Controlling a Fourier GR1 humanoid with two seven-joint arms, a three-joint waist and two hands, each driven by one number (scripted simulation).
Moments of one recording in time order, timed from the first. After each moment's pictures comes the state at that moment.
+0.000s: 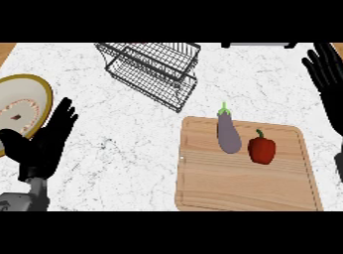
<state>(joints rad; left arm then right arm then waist) -0.07 0.32 -0.10 -1.51 0.27 0.17 0.14 -0.32 -0.43 -0.04 -1.50 -0.29 0.07 -0.05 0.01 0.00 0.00</state>
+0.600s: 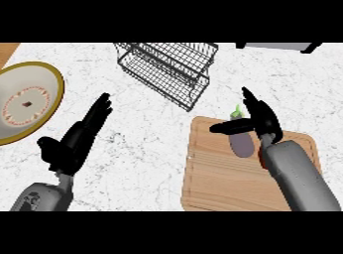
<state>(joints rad) -0.15 0.28 -0.25 -1.51 0.20 0.06 0.04 -0.46 -0.19 0.18 -1.10 -0.09 -0.23 0.53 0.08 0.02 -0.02</state>
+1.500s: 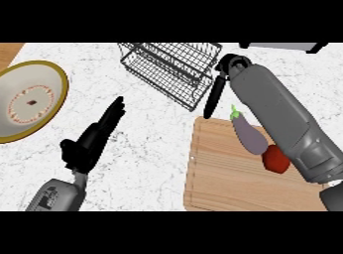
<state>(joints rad) -0.18 0.23 -0.28 -1.40 0.17 0.03 -0.05 -1.12 -0.22 0.40 -0.59 -0.02 0.41 1.01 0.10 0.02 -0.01</state>
